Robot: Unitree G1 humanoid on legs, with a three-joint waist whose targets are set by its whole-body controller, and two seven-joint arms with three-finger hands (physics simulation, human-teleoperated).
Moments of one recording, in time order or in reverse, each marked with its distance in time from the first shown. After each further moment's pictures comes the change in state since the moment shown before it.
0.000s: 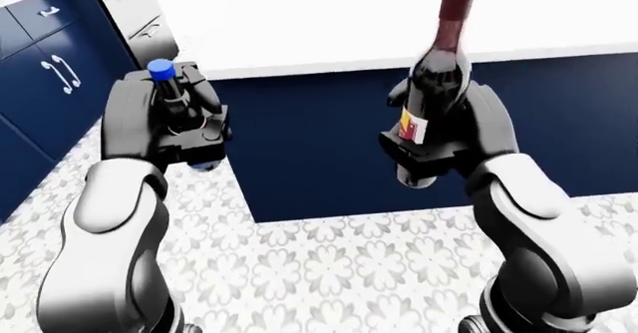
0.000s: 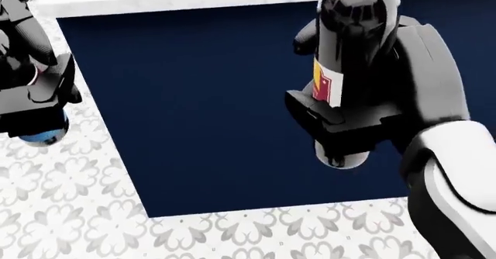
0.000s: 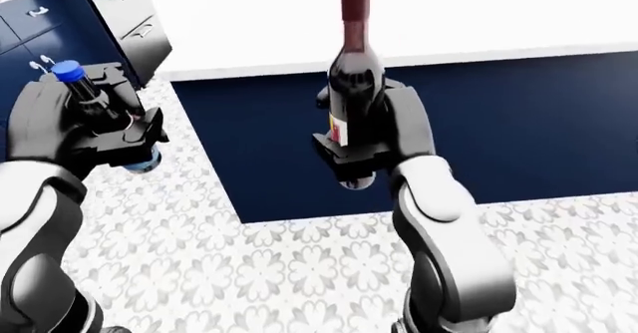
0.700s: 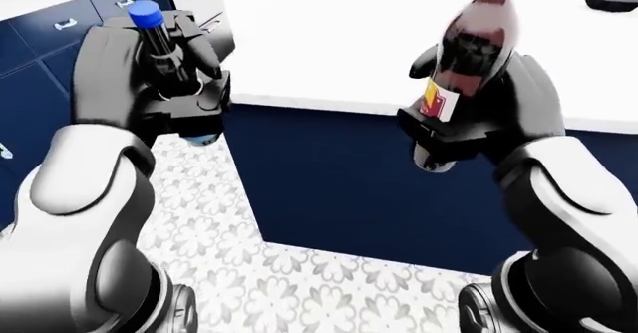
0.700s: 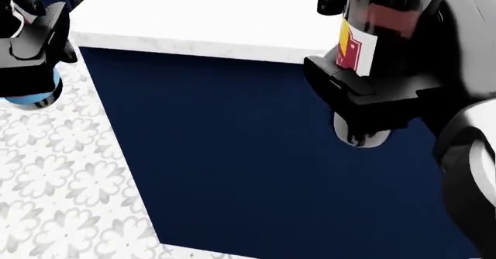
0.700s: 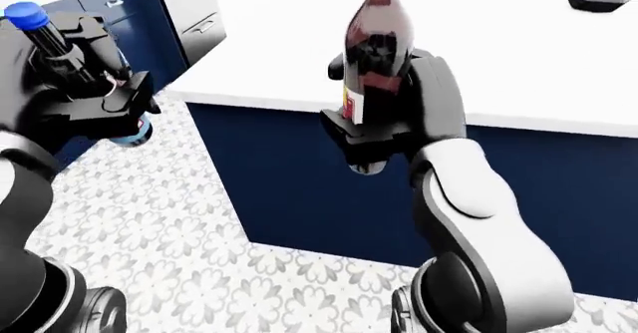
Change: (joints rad) left arm -0.207 0.078 -0.006 -0.045 -0.088 0.161 0.019; right arm -0.159 -0.029 -0.096 -0.093 0.073 0.191 -0.056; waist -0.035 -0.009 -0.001
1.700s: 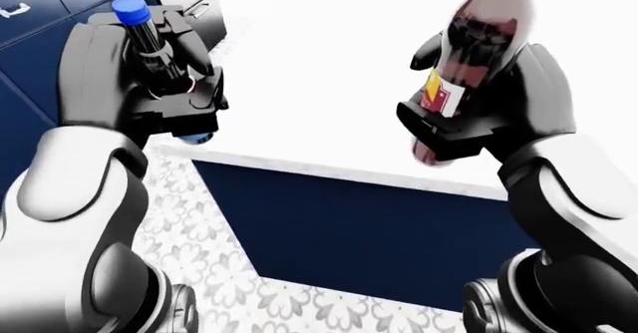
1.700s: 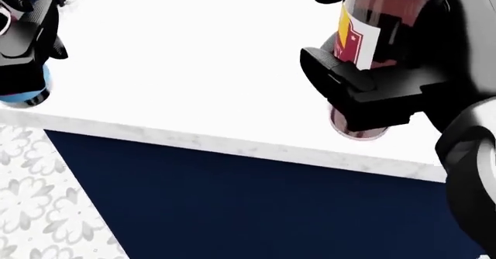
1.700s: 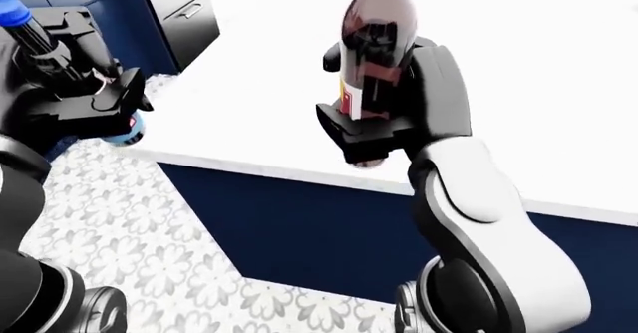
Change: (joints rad) left arm 0.000 -0.002 0.014 -0.021 0.027 -0.003 -0.012; right arm -0.020 -0.026 -0.014 -0.018 0.124 -0.025 -0.081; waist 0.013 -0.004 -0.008
